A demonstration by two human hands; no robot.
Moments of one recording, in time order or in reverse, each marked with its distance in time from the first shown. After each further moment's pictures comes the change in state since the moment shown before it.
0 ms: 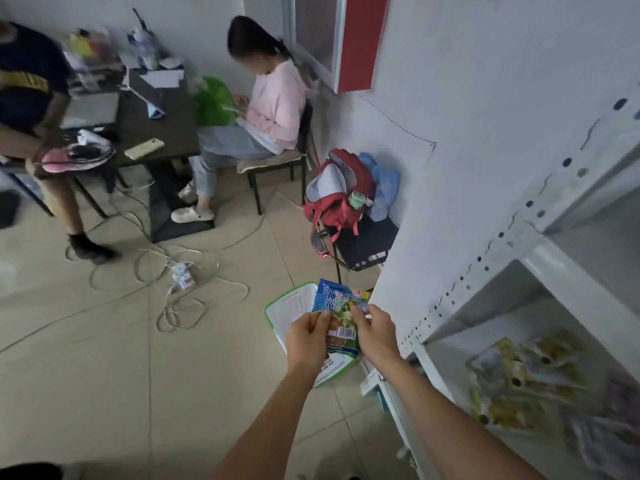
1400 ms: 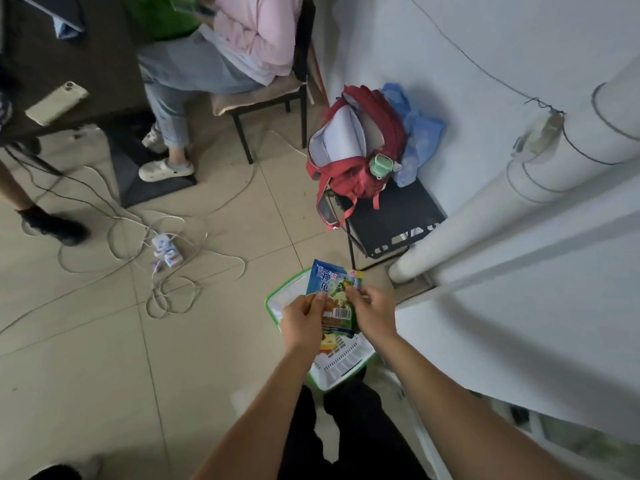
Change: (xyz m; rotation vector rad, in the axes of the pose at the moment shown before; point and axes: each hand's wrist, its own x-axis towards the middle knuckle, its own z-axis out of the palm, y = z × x) left_hand 0.281 0.037 0.022 0.171 0.034 -0.198; right_hand 0.272 -0.026 0.094 0.114 -0.130 0.314
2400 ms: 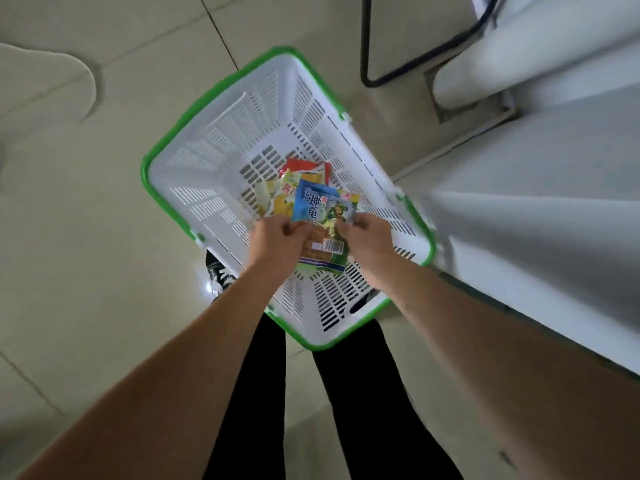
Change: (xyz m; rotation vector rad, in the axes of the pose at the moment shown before) left_hand 0.331 -0.407 0.149 0.502 -0.323 -0.241; right_hand 0.305 0.443 0.177 0.089 0.053 0.563
